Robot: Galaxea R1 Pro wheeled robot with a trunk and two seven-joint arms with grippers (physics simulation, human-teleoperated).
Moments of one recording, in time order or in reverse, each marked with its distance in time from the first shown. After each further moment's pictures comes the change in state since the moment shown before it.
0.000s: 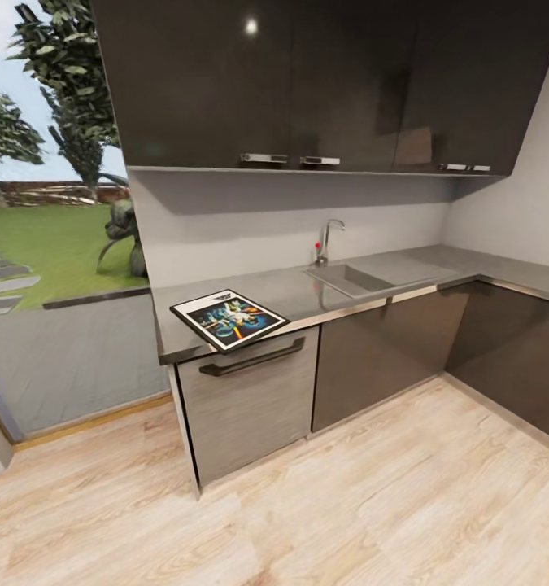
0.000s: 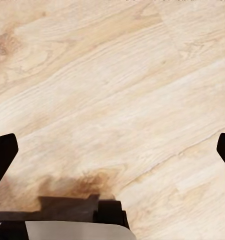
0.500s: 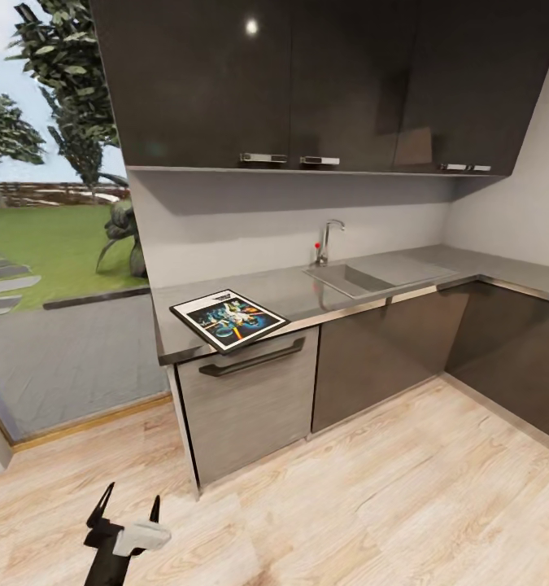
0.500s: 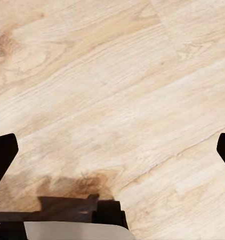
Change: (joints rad) left arm 0.000 -0.008 -0.124 -0.407 -0.811 -0.239 0.416; right arm 0.000 -0.002 -0.002 -0.001 0.000 0.000 0.000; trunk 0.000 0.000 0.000
